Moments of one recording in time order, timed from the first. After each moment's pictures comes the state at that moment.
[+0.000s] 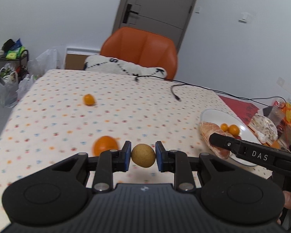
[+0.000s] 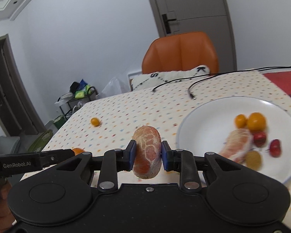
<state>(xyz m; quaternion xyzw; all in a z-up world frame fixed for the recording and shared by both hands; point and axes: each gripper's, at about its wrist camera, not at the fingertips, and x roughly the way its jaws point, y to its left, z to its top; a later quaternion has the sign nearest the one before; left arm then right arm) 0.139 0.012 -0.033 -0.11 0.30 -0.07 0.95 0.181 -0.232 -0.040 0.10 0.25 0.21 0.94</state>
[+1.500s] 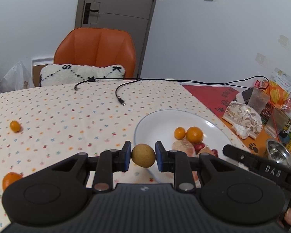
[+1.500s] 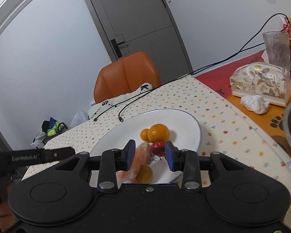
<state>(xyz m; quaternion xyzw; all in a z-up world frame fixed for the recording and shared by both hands) 0.203 -0.118 -0.022 -0.05 0.30 -0.14 0.94 0.173 -0.364 -0.061 0.19 0.22 0.10 0.95</state>
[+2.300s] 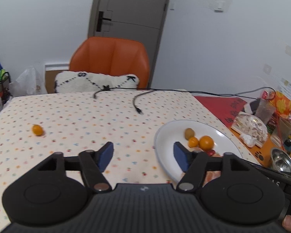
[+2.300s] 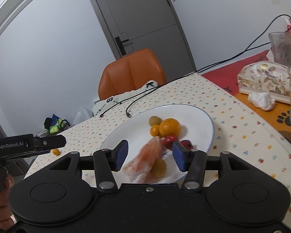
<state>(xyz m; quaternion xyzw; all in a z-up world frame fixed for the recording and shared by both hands) 0.182 -0.083 -0.007 -0.06 0.28 -0.09 0.95 0.169 -0.344 -0.058 0.19 0.22 0.11 0.95</state>
